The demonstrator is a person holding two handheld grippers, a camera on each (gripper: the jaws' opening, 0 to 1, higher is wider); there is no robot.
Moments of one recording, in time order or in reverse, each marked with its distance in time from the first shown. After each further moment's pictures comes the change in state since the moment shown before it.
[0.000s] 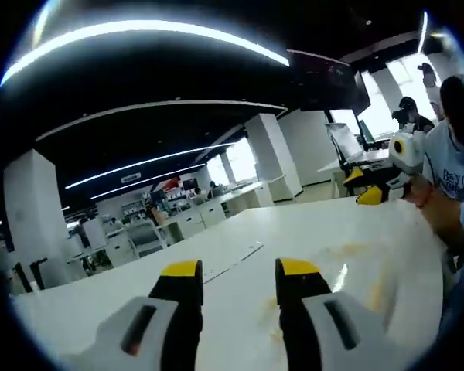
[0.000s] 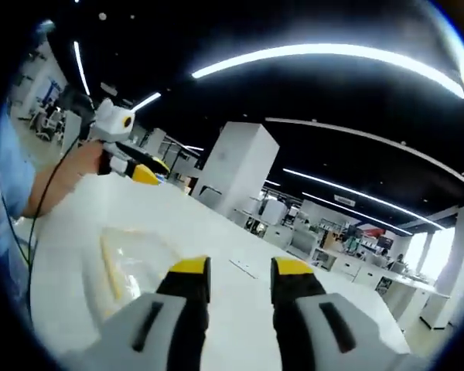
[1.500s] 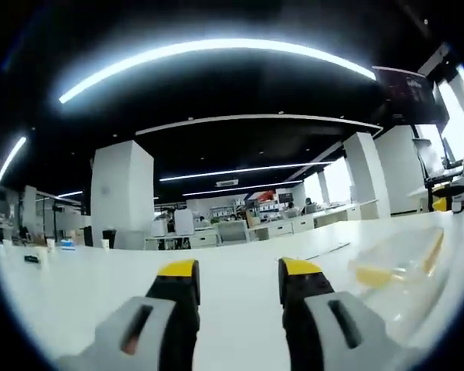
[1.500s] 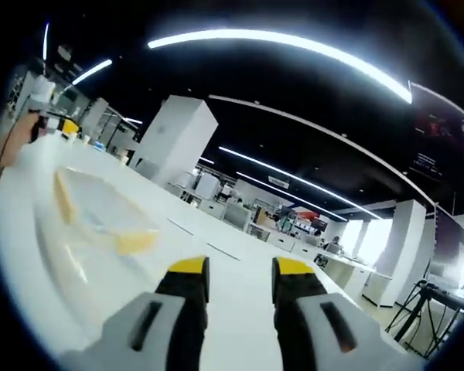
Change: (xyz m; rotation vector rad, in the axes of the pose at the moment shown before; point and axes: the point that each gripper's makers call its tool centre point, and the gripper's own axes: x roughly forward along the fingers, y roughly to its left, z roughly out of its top) left arm -0.104 0.085 -0.077 -0.154 -0.129 0.514; right arm -0.049 -0.037 -0.077 -0.060 0.146 -0.380
